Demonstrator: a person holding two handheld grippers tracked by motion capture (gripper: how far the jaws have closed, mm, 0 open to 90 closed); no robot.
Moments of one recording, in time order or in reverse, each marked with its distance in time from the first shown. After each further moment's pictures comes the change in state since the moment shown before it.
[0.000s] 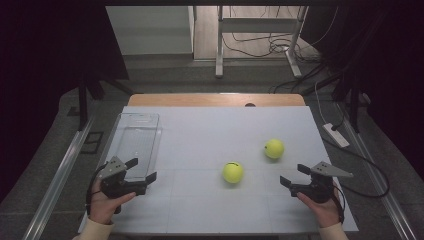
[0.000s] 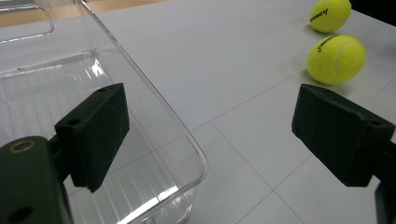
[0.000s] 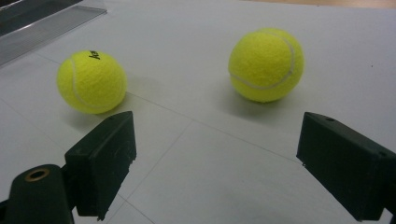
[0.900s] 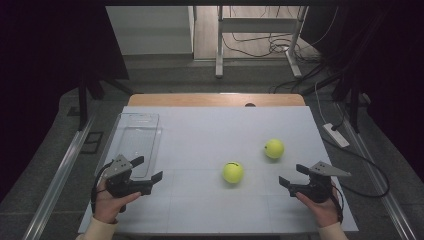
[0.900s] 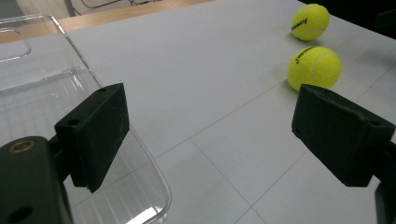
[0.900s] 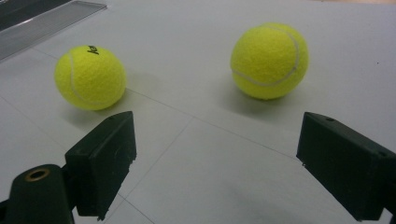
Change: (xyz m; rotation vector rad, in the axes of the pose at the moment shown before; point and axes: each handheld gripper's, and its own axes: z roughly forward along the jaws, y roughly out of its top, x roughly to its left) left arm -0.016 0.016 0.005 -0.012 -0.031 0.029; right arm 0.000 -0.002 0.003 0.013 0.003 -0.005
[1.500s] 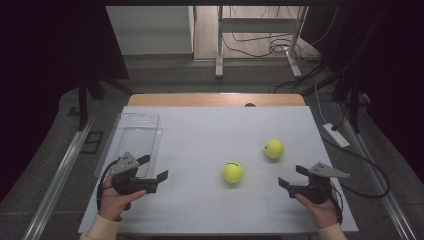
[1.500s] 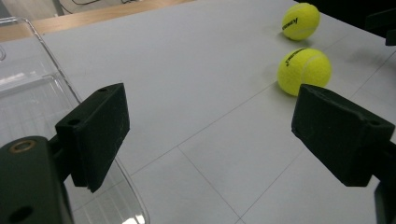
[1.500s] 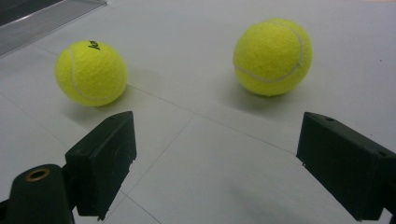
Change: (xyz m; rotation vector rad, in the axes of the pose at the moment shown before) left arm -0.006 0.008 0.011 0.015 -0.029 0.004; right arm 0.003 -0.002 0.000 0.009 -0.004 -0.006
